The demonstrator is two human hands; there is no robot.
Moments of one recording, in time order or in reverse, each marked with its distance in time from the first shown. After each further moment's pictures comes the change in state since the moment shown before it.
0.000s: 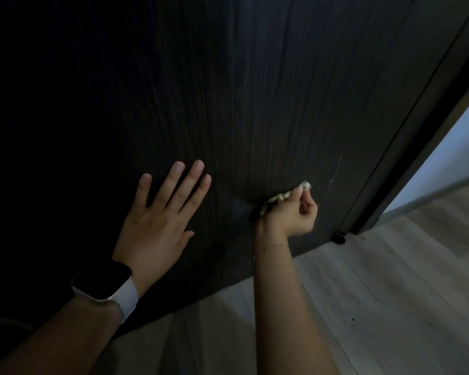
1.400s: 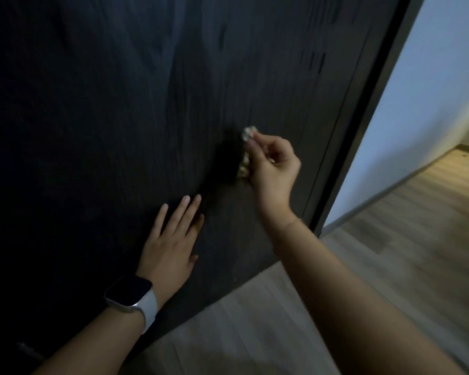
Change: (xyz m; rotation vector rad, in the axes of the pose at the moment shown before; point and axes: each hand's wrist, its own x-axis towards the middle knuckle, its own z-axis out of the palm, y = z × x) left_hand -0.013 -0.010 -0.051 -0.211 -0.017 0.035; right_hand -0.089 -0.133 0.037 -0.322 -0.615 -0.718
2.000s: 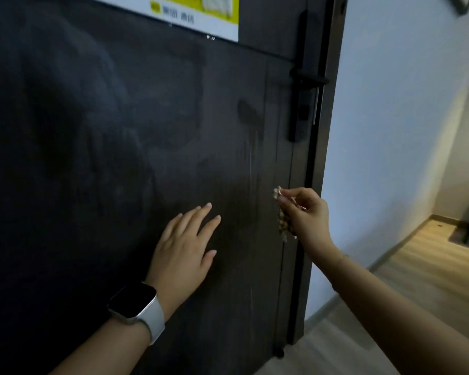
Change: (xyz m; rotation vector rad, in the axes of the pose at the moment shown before) left_hand 0.140 0.014 -0.222 -0.248 0.318 -0.002; right_hand 0.156 -0.151 -0.114 -0.276 -0.120 -0.094
